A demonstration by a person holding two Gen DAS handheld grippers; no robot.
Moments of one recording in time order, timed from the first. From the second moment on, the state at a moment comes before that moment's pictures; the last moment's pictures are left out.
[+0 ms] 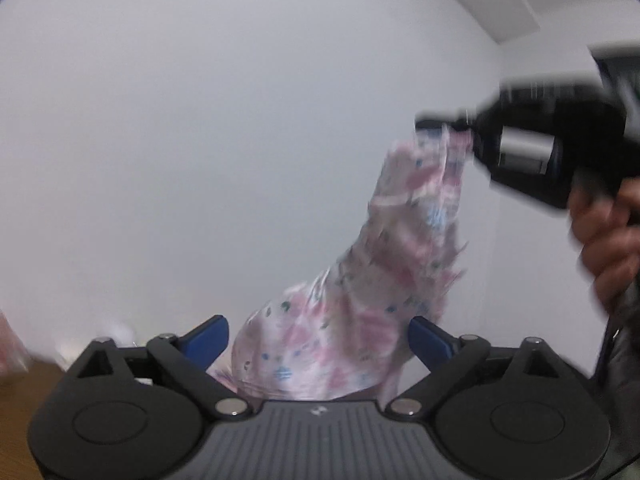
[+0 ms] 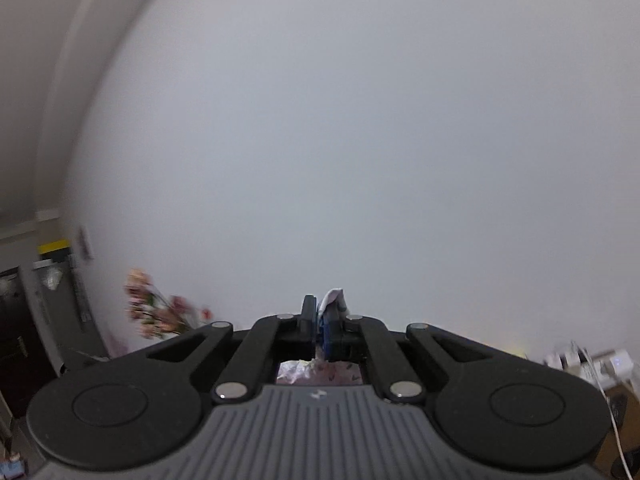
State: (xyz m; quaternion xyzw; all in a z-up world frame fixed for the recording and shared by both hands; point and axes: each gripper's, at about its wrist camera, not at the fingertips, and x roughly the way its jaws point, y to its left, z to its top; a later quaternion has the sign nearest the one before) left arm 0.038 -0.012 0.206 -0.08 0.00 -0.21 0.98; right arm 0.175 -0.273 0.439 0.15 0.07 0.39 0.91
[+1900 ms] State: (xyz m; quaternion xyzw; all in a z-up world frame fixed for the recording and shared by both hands) left arm 0.024 0.022 0.057 0.00 0.35 -0.18 0.92; right arm 0.077 -0.201 0.218 -0.20 0.44 0.48 0.73
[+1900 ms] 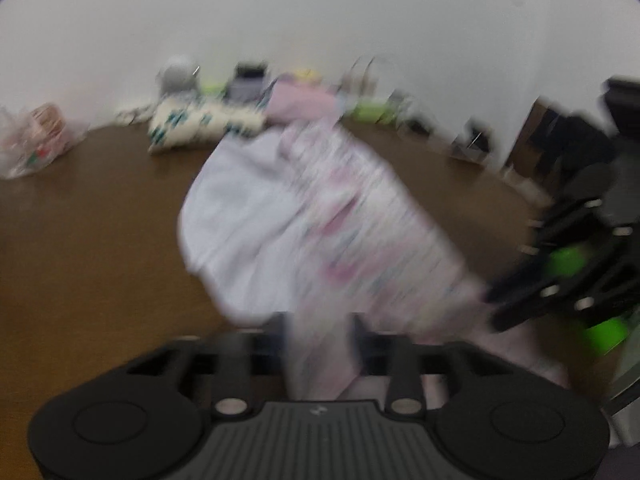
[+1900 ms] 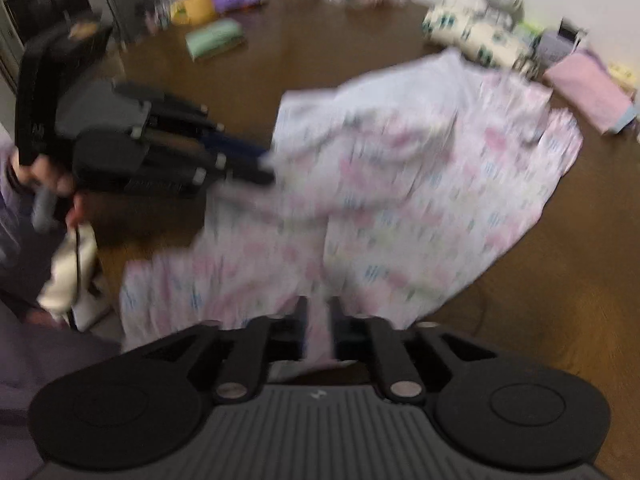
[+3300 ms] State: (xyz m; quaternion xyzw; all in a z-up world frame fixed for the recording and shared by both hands) left arm 0.104 0.054 0.039 -0.07 0.41 -0.05 0.91; right arm 0.211 -0.102 0.179 -0.15 0.46 0.34 0.81
